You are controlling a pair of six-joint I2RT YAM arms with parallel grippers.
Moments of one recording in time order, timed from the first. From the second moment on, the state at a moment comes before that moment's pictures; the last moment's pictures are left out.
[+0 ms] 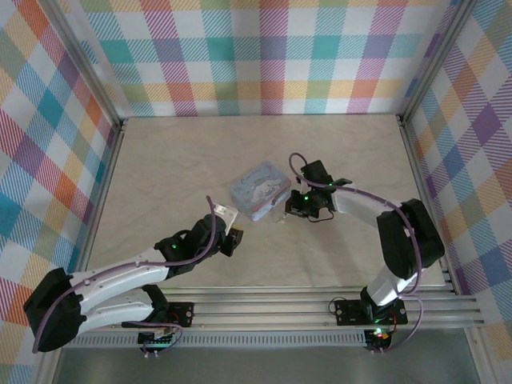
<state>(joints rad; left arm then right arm) -0.89 1.01 0.52 -0.16 -0.25 -0.29 0.46 1.63 0.98 -0.46 -0.36 0.63</state>
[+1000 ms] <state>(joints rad) -0.77 1.07 0.75 -0.40 -0.35 -0.31 0.20 1.92 1.45 -1.00 -0.19 0.20</state>
